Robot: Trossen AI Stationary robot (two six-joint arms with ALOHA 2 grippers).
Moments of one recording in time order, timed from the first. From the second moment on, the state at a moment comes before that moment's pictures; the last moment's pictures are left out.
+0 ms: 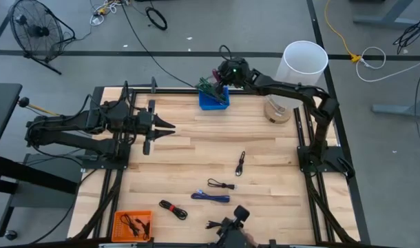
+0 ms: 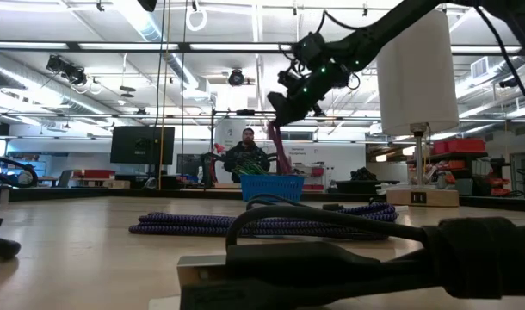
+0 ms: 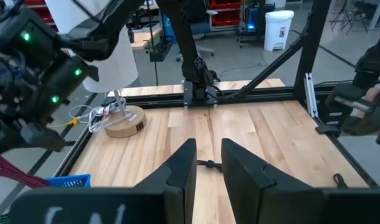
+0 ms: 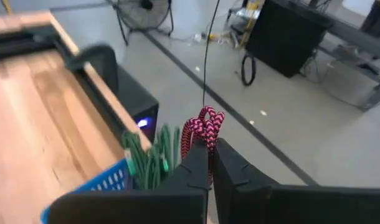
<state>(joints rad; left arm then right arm) 0.03 0.80 0.89 -0.29 0.00 0.07 -0.60 1.89 1.44 -0.02 0.15 -0.12</state>
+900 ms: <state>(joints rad) 0.03 0.80 0.89 -0.31 0.00 0.07 -0.60 1.95 1.44 -0.09 -0.02 -0.09</state>
